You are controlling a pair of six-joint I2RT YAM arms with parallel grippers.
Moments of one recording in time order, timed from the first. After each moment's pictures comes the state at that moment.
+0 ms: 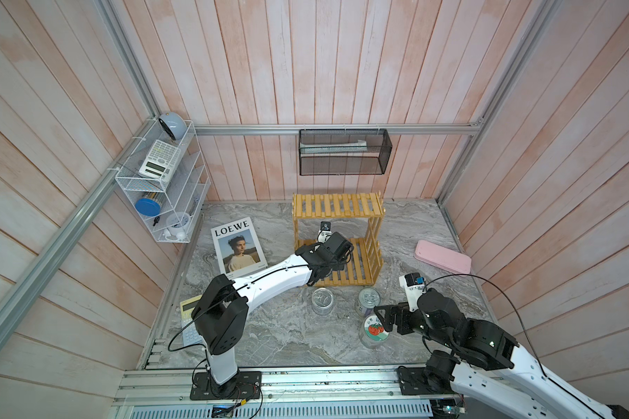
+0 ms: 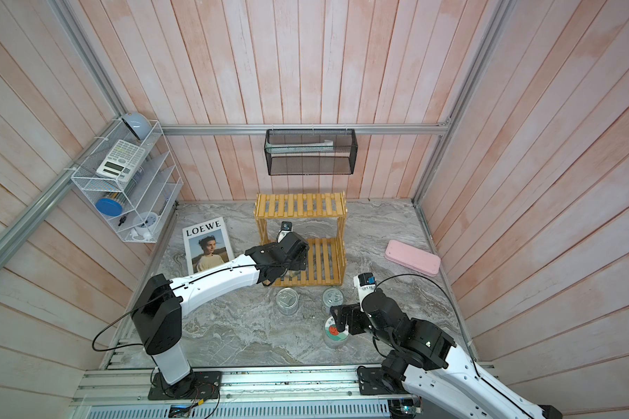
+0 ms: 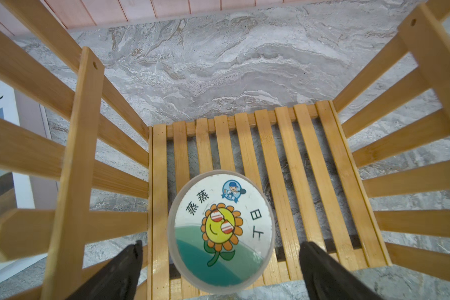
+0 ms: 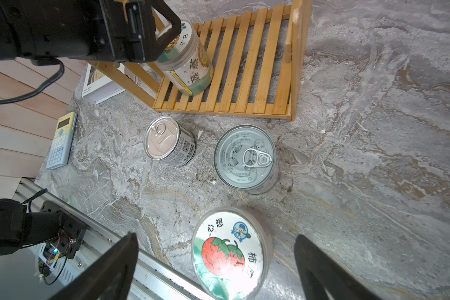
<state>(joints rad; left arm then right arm) -0.85 1.81 1.43 -0.57 -0.49 -0.57 0.90 0.53 0.69 -0.86 0.13 0.68</state>
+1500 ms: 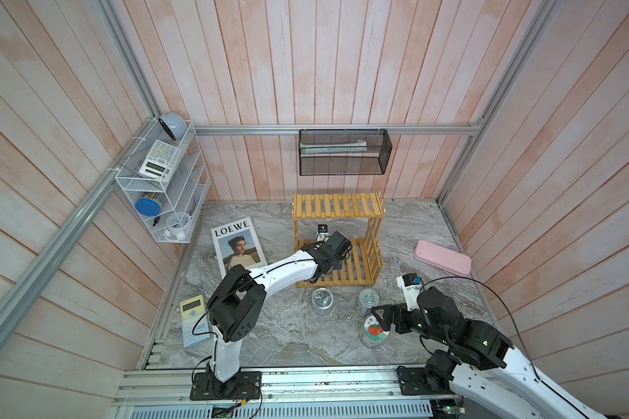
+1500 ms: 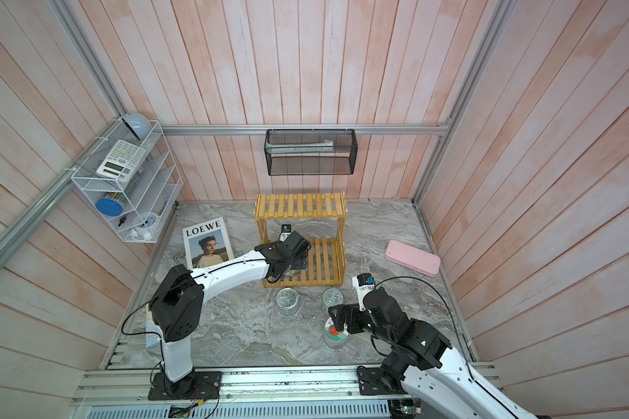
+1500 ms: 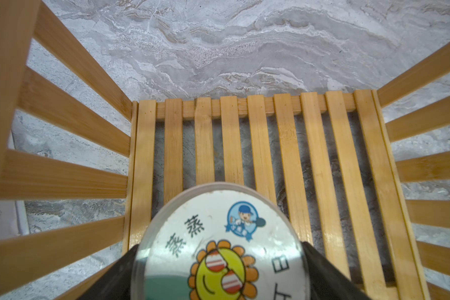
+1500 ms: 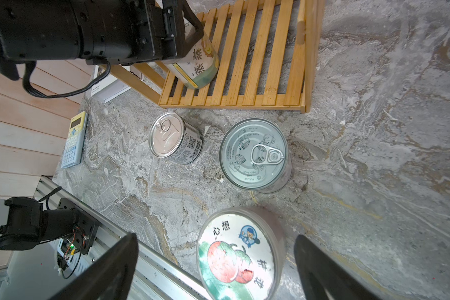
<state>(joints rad) -0.81 1.93 1.47 -0.56 -0.44 -0.65 0.81 0.52 0.63 -0.80 0.02 0.68</state>
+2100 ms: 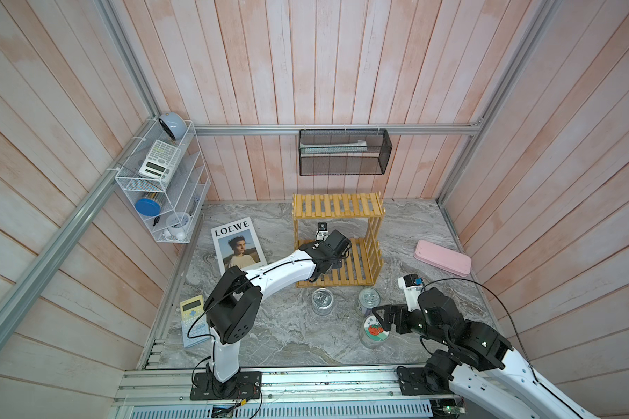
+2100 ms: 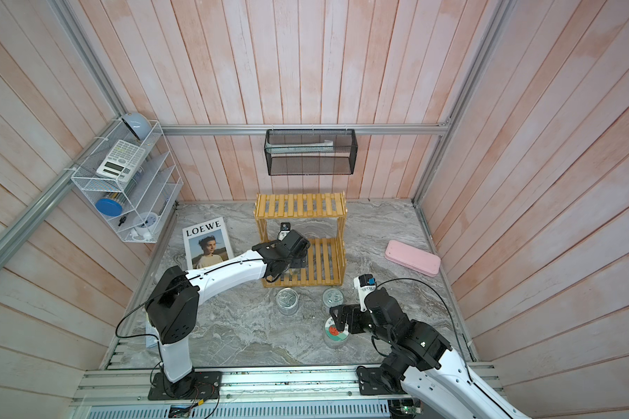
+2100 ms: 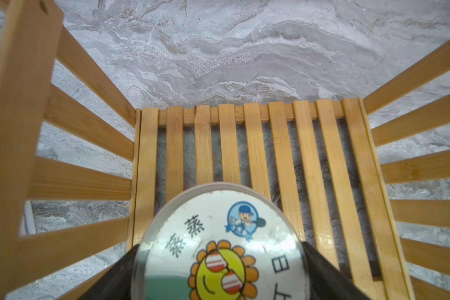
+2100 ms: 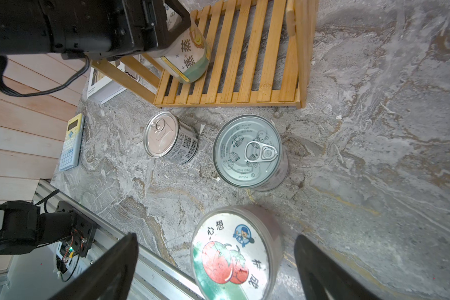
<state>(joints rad) -0.81 1.88 1.47 -0.56 -0.44 -0.63 0.77 0.50 0.60 -0.80 0.00 0.68</state>
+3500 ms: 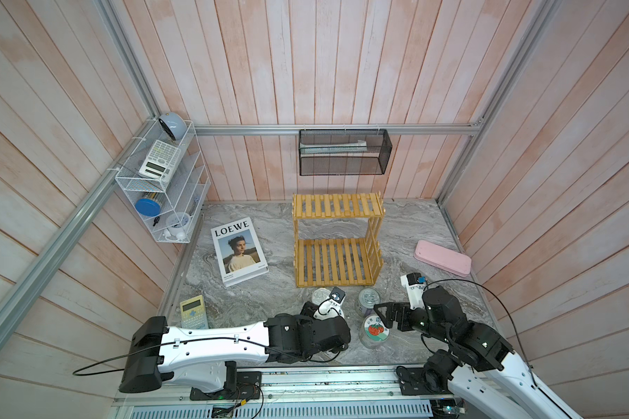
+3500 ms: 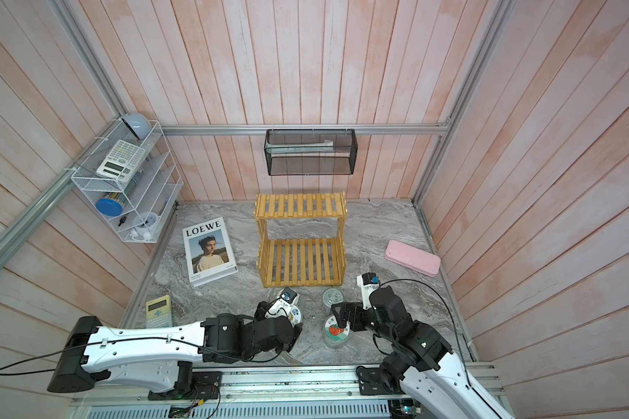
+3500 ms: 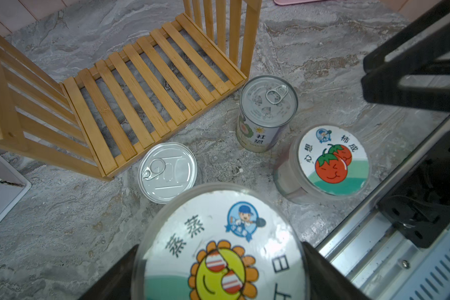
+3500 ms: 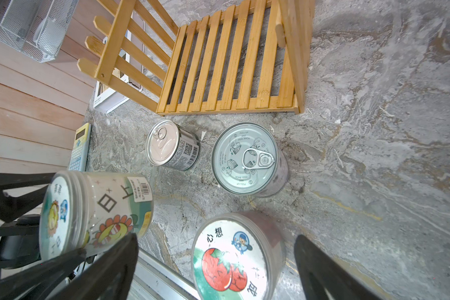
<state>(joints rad) -1.42 1.28 0.96 -0.65 -0.54 -0.60 0.69 0.48 0.59 -0.78 -0.08 0.65</state>
